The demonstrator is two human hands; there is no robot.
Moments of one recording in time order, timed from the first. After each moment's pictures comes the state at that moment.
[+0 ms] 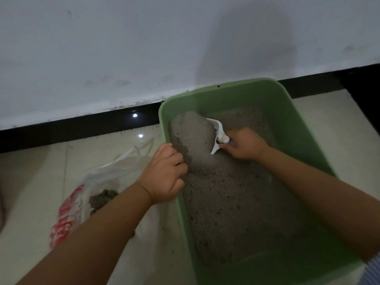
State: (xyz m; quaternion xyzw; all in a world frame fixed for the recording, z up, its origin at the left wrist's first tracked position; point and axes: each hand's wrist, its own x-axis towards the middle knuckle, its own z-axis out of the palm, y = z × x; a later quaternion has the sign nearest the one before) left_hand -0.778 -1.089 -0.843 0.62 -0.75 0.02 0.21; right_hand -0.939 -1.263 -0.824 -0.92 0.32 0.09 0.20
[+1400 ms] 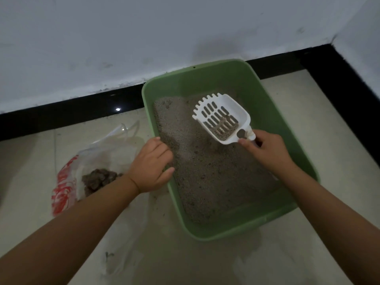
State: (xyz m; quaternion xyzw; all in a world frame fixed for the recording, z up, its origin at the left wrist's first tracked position) left_hand -0.801 -1.049 -0.846 0.57 -0.78 0.05 0.26; right_hand -1.045 -1.173 -0.786 -0.79 0.51 -0.15 0.32
